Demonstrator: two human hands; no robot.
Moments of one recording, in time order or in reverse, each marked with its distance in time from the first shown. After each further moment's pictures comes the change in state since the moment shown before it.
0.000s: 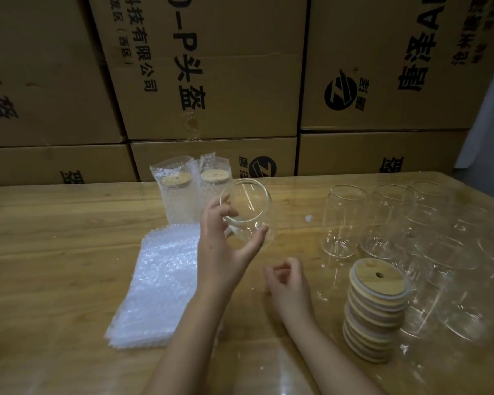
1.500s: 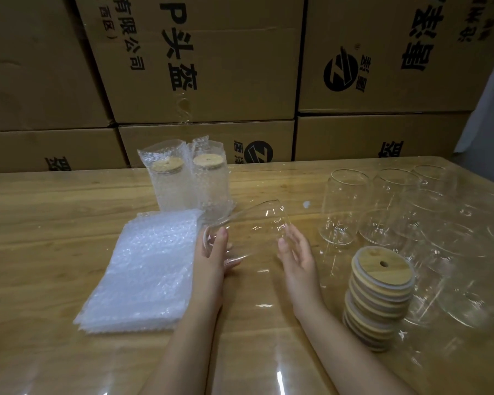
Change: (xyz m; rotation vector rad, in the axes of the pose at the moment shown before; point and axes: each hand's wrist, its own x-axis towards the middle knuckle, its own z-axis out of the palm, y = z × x) left_hand -0.036 -0.068 0.006 -0.454 0.050 -0.727; right_hand 0.010 -0.009 -0.012 0.350 -0.071 -0.075
